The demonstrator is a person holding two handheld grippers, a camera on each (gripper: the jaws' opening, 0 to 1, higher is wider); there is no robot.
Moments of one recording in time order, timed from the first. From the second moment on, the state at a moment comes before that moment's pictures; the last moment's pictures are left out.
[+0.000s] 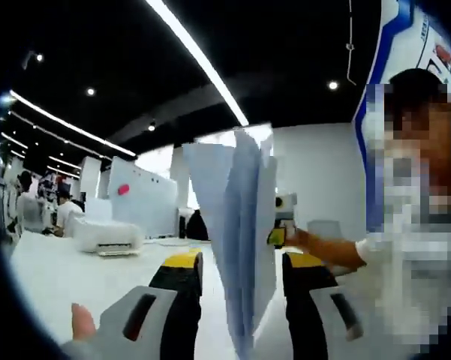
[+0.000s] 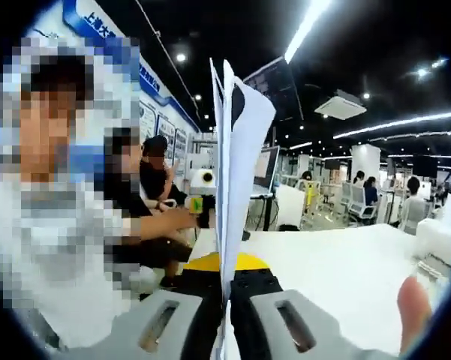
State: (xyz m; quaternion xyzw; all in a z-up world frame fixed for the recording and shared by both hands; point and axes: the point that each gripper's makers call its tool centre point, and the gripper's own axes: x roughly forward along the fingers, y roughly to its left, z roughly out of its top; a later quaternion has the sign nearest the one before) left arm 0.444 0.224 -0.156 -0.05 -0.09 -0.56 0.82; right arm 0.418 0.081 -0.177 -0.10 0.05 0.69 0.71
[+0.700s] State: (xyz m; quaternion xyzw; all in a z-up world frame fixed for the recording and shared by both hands) left arm 0.428 0.199 -0.122 0.04 -0.02 -0.59 0.80; right arm 0.416 0.117 -0.176 -0.23 0.17 0.71 0.64
